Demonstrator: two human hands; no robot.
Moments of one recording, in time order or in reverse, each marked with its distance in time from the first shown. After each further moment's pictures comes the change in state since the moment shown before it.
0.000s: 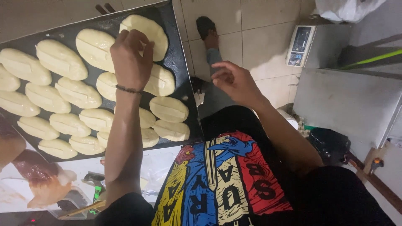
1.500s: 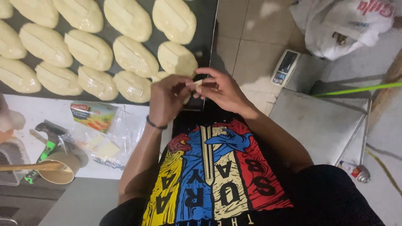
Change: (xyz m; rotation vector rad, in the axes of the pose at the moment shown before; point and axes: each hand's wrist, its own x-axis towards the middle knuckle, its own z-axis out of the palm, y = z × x) left_hand -0.189 0.095 -0.016 -0.591 0.046 -0.457; right_hand -0.069 -0.006 0.093 0.306 -0.389 -0.082
